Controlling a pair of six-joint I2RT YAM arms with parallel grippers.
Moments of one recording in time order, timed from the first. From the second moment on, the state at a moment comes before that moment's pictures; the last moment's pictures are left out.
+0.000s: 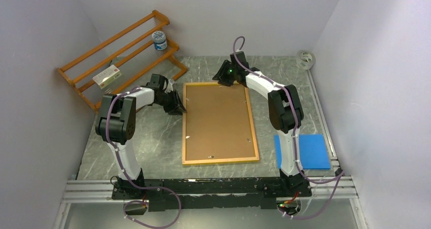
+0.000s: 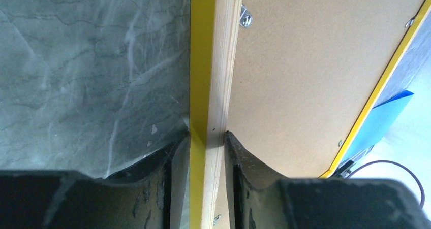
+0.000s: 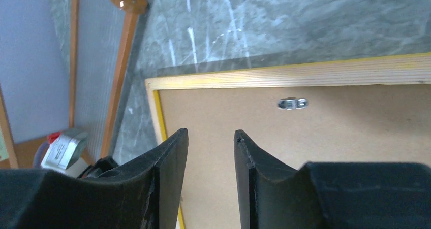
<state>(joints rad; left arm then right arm) -0.17 1.91 1.15 -0.35 0.49 -0.48 0.41 2.19 1.70 -0.20 -0.24 0.84</state>
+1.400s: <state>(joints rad) -0.17 1.91 1.15 -0.35 0.52 -0.46 0.37 2.30 1.71 -0.18 -0.17 0.87</state>
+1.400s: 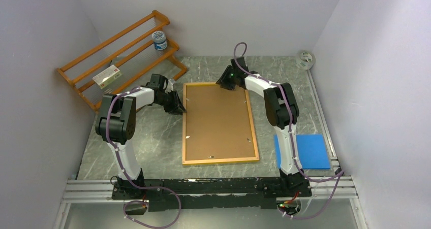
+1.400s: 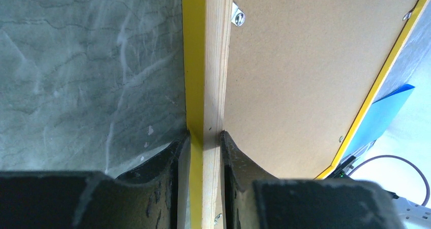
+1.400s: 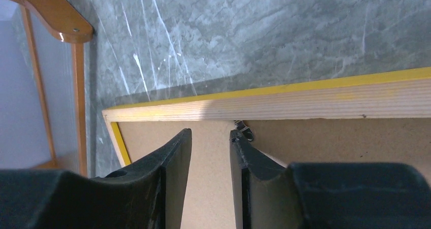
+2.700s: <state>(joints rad) -0.14 1.80 1.16 -0.45 0.53 -0.41 0.41 1.87 1.22 -0.21 -0.35 0.69</state>
